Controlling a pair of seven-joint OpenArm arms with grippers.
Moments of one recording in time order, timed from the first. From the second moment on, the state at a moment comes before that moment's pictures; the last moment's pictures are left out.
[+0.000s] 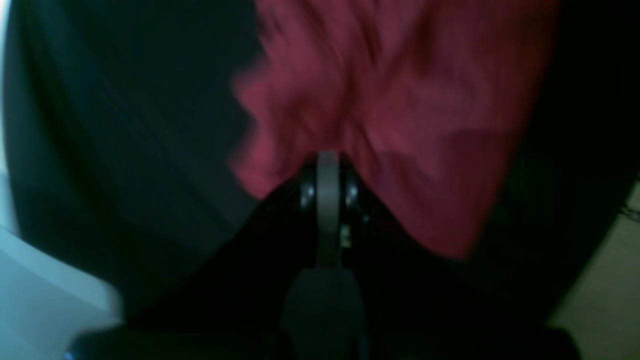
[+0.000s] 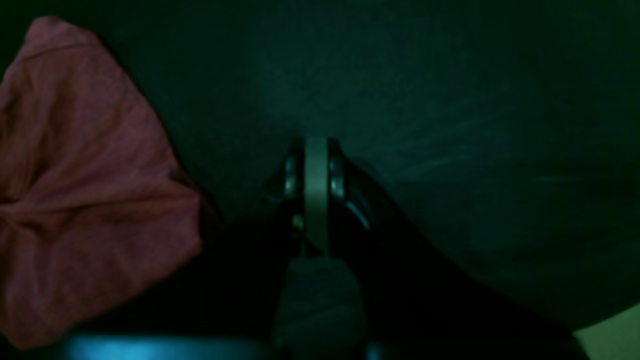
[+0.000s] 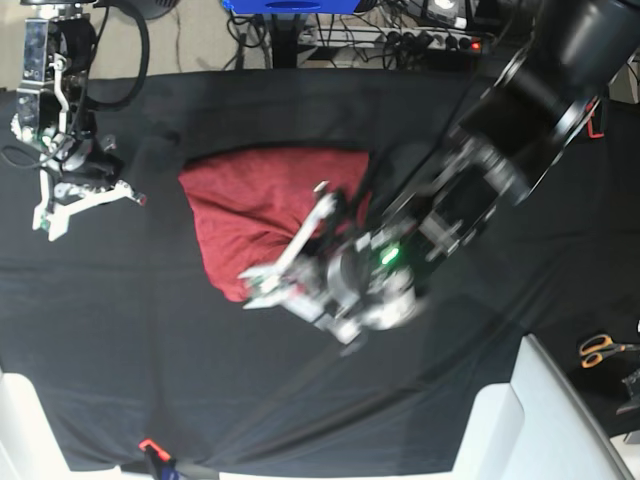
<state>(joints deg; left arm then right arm) -21.1 -18.1 43.5 95.6 -15.0 -35.2 71.0 -14.6 8.1 10.2 93.6 25.6 -12.6 -44.0</state>
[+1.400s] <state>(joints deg) -10.5 -21.6 44.2 89.3 -14.9 -27.1 62.6 -17.6 7.8 10.1 93.9 25.5 -12.6 -44.0</state>
